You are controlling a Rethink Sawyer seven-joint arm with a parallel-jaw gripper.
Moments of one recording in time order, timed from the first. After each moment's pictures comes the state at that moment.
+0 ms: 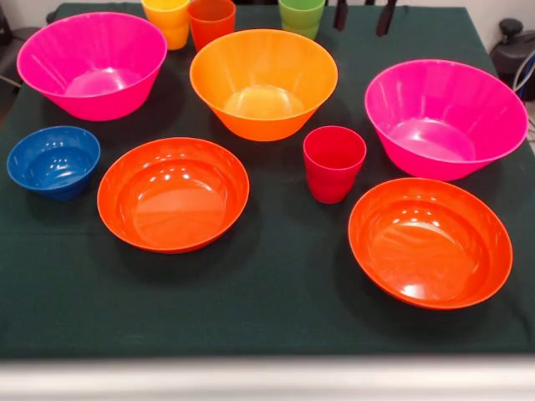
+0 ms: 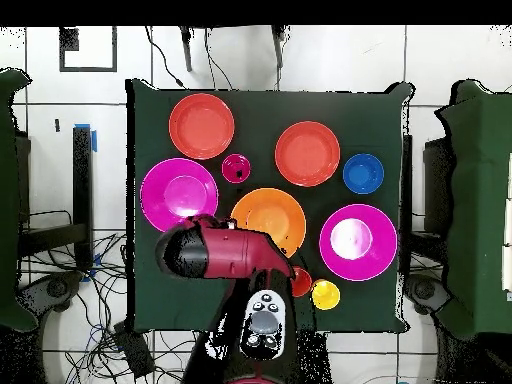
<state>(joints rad) 0.01 -0.72 -0.12 1.85 0.01 0.33 1.76</state>
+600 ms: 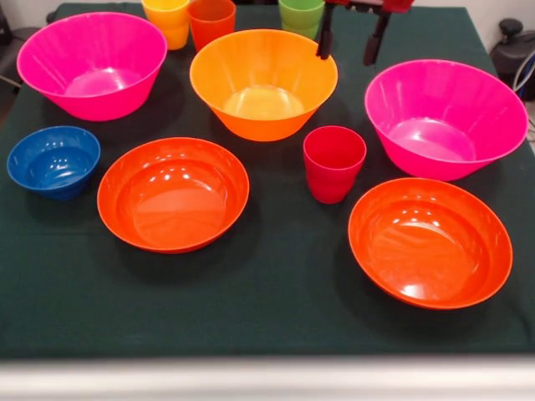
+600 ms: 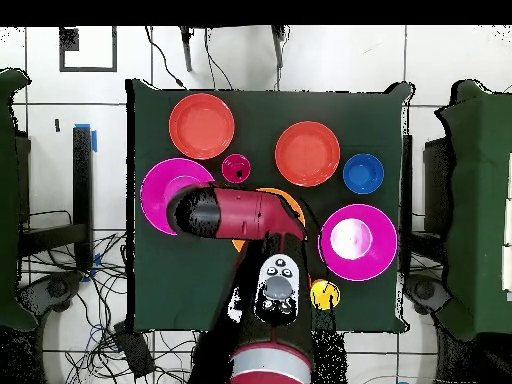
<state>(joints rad) -0.02 -0.64 -0.12 1.64 0.00 0.46 1.76</state>
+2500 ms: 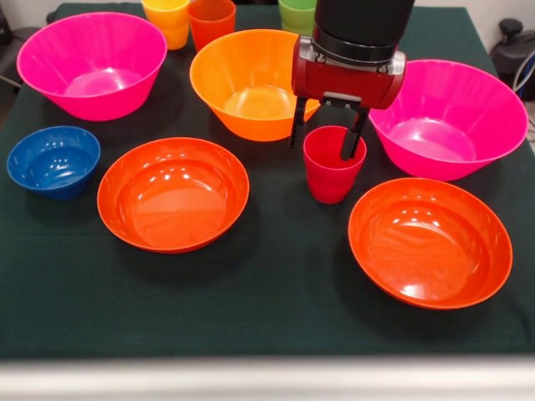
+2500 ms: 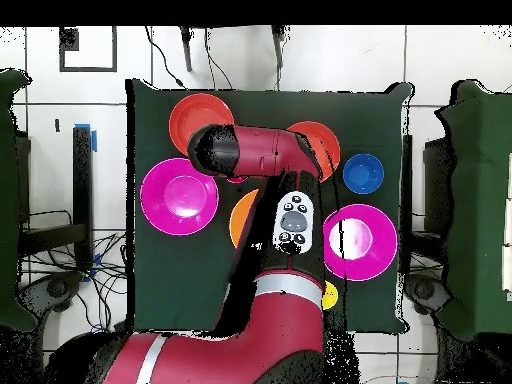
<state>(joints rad) -0.06 -0.42 -0.12 1.24 -0.01 0.57 1.76</state>
